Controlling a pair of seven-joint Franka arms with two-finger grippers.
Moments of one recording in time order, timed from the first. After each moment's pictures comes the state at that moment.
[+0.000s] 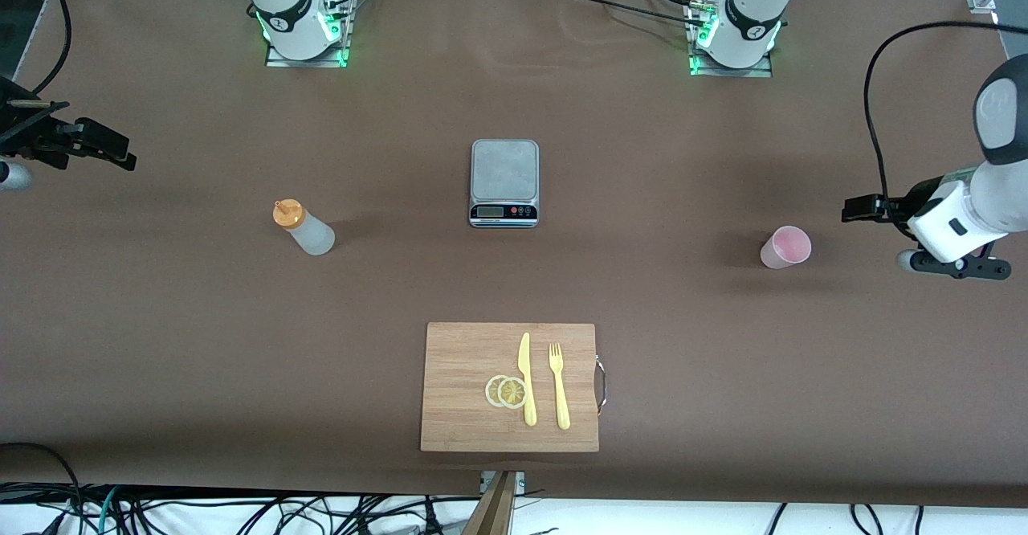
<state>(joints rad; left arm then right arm) 0.09 0.27 0.00 -1.65 0.01 1.68 0.16 -0.02 0.04 -0.03 -1.62 0.01 1.61 -0.04</state>
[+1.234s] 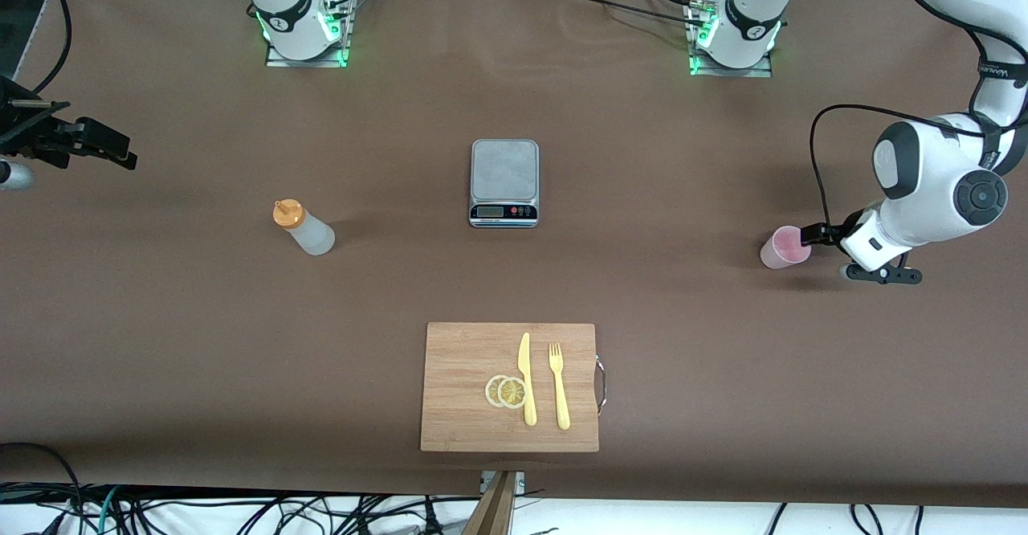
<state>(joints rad) 0.10 0.35 0.05 -2.06 0.00 2.26 0.20 -0.02 0.04 -0.03 -1.62 0.01 1.60 -0.04</state>
